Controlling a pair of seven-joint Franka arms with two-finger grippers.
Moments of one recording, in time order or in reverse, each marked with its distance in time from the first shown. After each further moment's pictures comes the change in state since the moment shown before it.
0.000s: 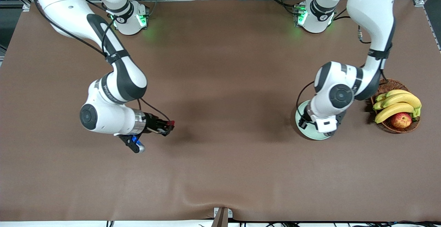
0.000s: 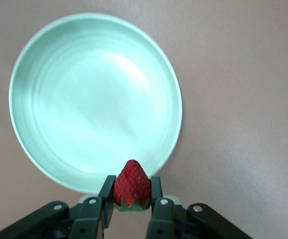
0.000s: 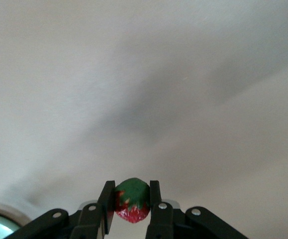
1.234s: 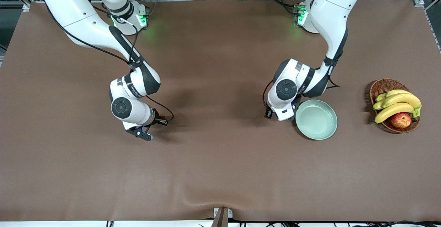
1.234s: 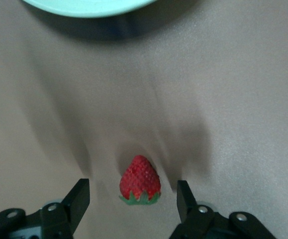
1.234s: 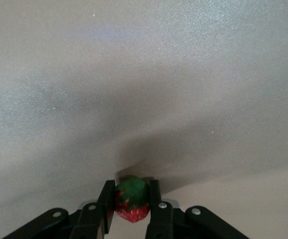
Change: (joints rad) left arm -0.242 0.129 -0.013 -0.032 -0.044 0.093 -0.470; right arm -0.034 0.019 -0.009 -0.319 -0.381 0.215 -0.114
